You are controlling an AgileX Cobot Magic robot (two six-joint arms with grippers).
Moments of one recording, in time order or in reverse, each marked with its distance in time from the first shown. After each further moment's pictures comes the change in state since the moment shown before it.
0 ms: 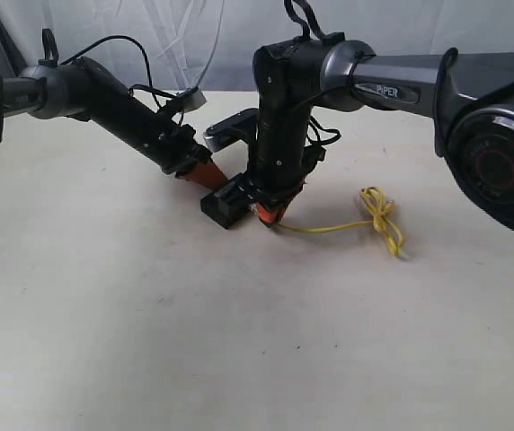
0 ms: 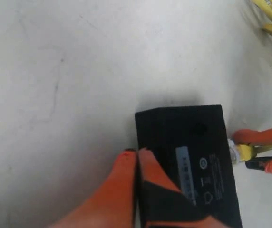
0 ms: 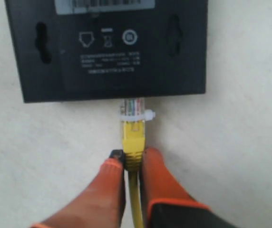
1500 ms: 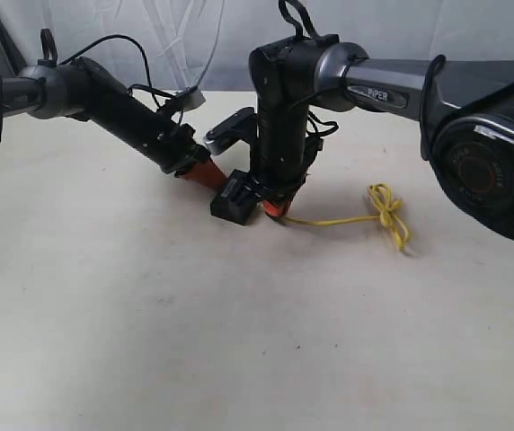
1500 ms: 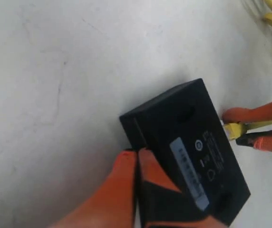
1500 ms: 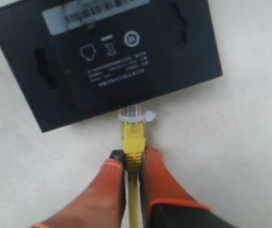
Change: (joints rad) left arm 0.002 0.000 0.000 -0.003 -0.004 0.016; right arm 0.000 0.050 -0.080 -0.068 0.042 -0.098
